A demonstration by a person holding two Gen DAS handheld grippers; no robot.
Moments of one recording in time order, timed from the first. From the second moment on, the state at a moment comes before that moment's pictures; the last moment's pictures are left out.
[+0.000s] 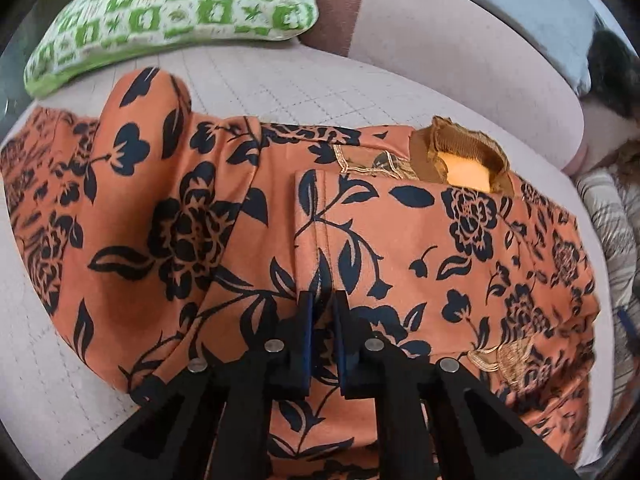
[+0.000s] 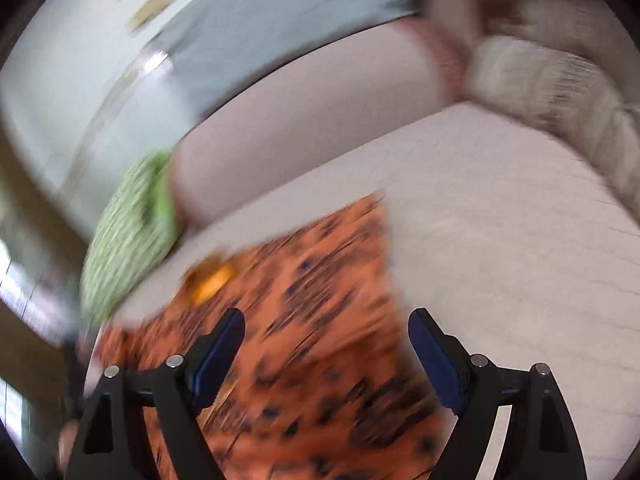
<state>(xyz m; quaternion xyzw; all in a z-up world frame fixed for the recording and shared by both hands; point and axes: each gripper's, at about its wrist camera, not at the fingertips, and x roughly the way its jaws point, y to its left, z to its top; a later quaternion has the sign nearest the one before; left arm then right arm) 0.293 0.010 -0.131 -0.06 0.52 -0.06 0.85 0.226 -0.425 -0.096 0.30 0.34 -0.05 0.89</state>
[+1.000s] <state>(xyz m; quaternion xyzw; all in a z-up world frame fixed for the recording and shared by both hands) 0.269 0.050 -0.109 -0.10 0.49 -0.13 0.86 0.289 -0.376 -0.148 0.27 0.46 0.04 0.84</state>
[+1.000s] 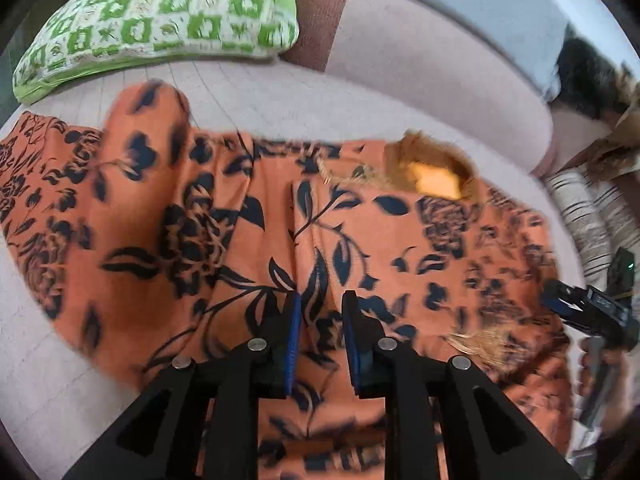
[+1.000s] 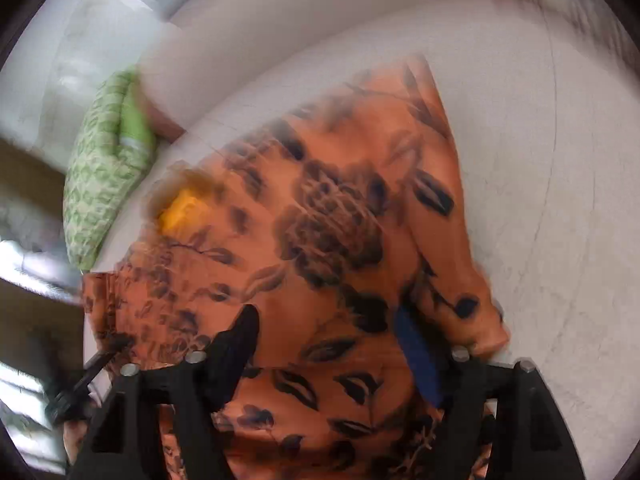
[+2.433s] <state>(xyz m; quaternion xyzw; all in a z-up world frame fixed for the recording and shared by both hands) 0.253 0.058 0.078 0.02 0.19 -0.12 0.97 0.174 -0.337 -0.102 0.25 0.37 0.04 0.89</state>
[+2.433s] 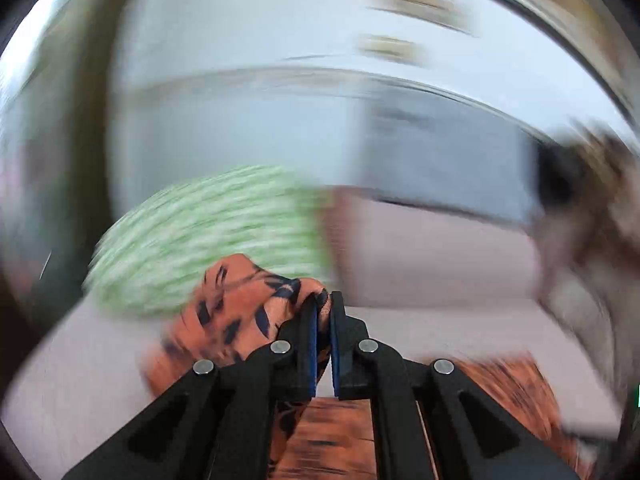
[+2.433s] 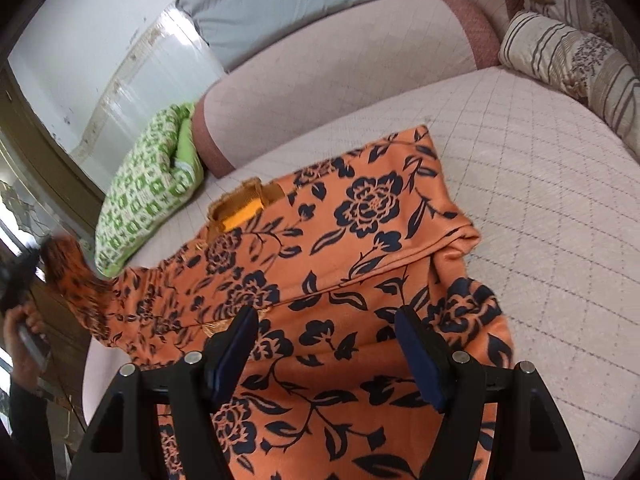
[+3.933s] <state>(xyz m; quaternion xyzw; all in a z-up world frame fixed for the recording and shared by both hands) 0.321 0.118 -0.138 -0.09 0.46 -0.06 0.88 0.323 -0.335 -0.138 0.07 0.50 -0.06 0.86</state>
